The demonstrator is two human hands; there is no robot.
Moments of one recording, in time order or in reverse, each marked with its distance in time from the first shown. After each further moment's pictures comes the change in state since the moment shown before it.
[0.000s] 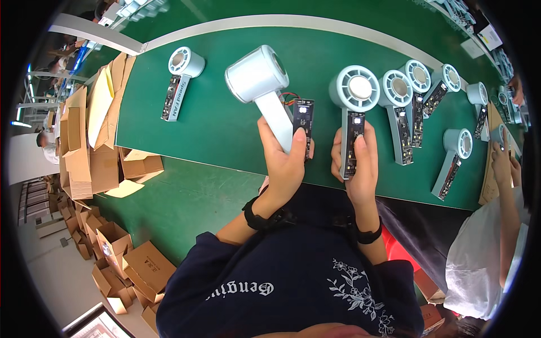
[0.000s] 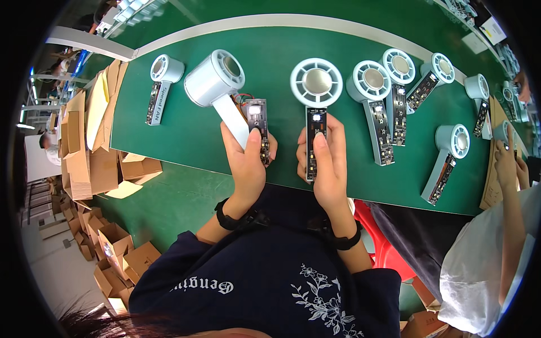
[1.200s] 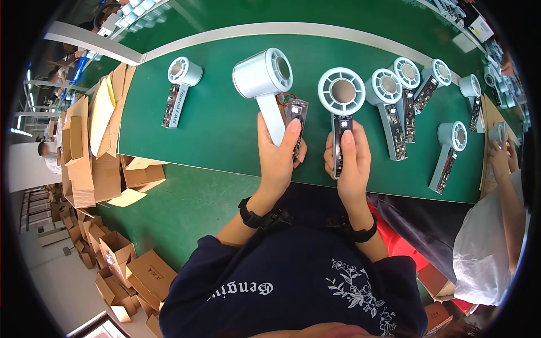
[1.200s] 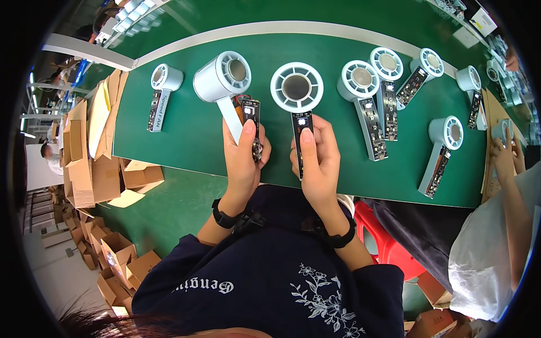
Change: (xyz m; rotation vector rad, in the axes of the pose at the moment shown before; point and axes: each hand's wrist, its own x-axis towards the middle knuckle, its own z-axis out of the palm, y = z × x) left_hand 0.011 0.014 0.001 -0.074 -0.024 -0.133; right_hand -0.003 0.002 0.007 -0.082 0.088 -0.062
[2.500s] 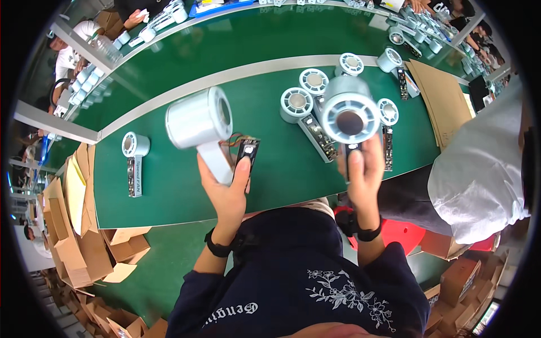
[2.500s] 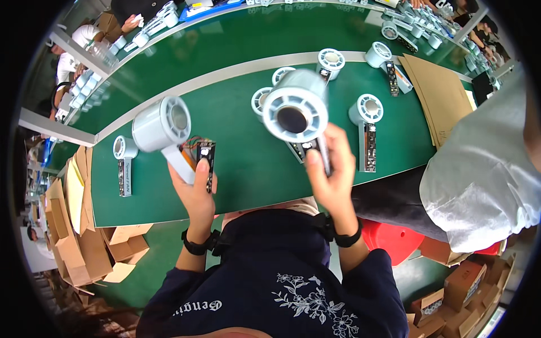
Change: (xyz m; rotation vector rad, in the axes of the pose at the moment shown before) left_hand -0.003 0.024 0.033 0.172 -0.053 0.225; right_hand -0.015 -0.070 -0.080 -0.536 0.245 -0.551
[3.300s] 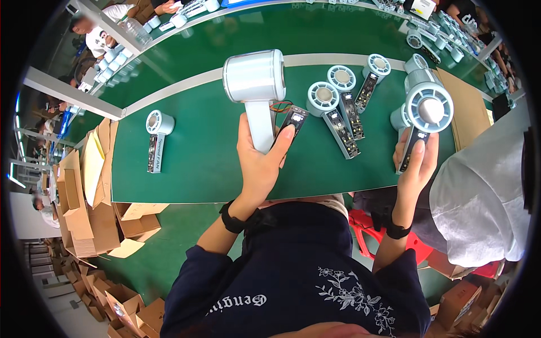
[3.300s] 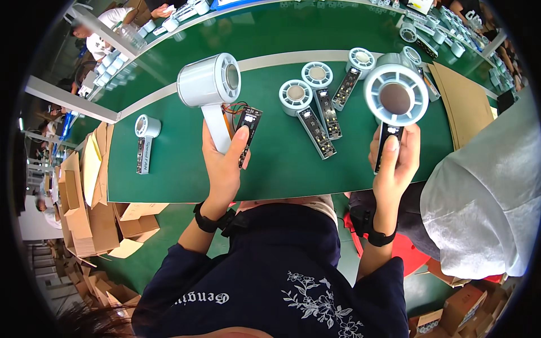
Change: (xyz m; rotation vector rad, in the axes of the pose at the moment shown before) left_hand 0.013 0.015 0.033 0.002 -0.155 -0.098; right_hand 0.022 -0.012 -0.050 0.059 0.114 -0.013
